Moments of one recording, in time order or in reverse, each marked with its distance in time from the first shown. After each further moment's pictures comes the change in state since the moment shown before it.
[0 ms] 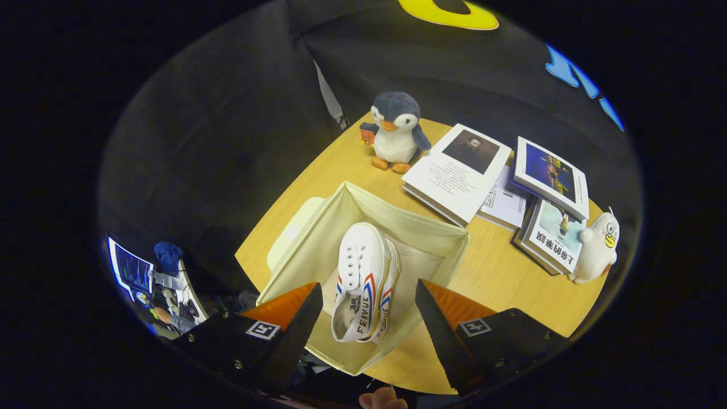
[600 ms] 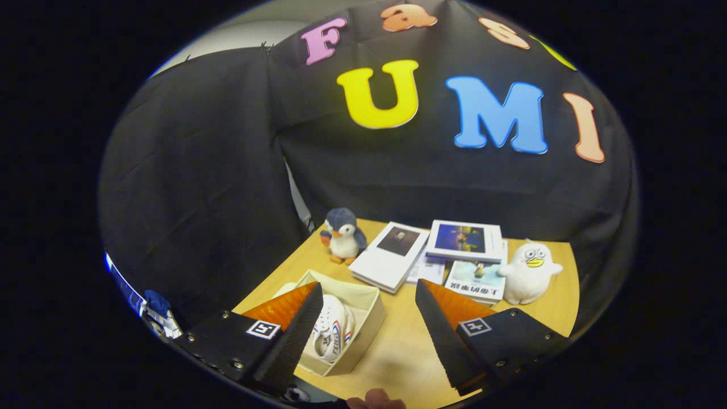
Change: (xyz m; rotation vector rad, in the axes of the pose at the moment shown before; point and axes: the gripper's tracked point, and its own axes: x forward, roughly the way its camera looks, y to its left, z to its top) arm -0.172 -0.079 0.031 0.097 -0.637 -0.199
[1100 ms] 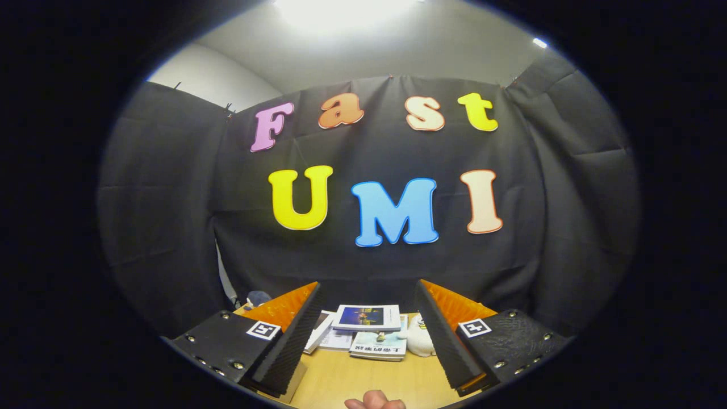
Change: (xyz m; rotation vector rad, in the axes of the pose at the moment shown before) arm -0.128 -0.121 0.051 0.003 -0.480 -0.377
